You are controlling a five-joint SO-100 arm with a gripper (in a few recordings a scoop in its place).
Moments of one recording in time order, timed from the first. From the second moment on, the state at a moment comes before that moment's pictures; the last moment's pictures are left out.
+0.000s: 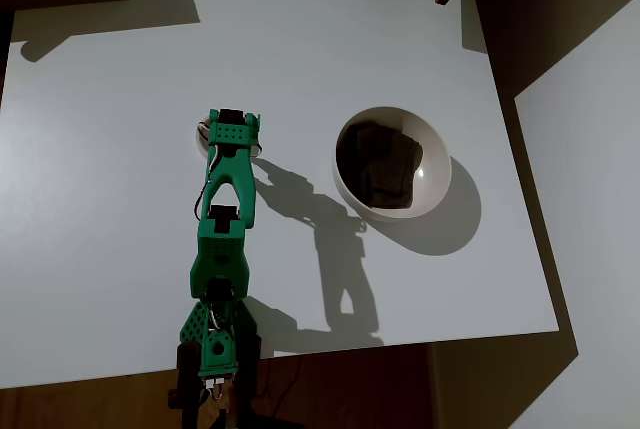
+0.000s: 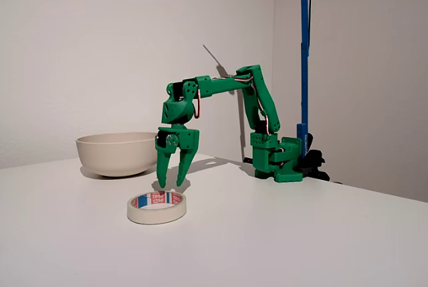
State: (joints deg) arm 5.5 73.3 79.6 70.4 4.7
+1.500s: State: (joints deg) arm 1.0 69.3 79.6 69.5 7.2
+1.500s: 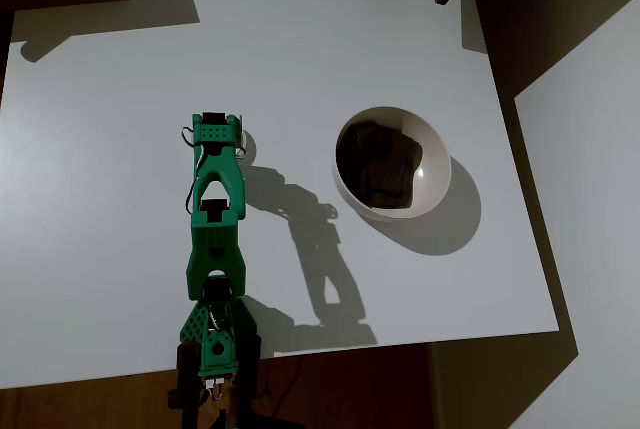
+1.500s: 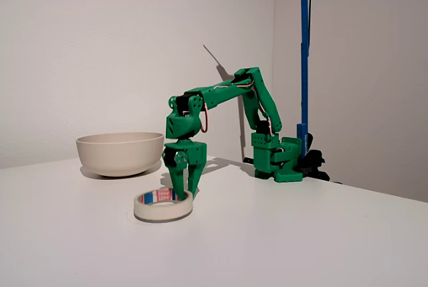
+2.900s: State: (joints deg) arm 47.6 115.0 69.1 77.9 -1.0
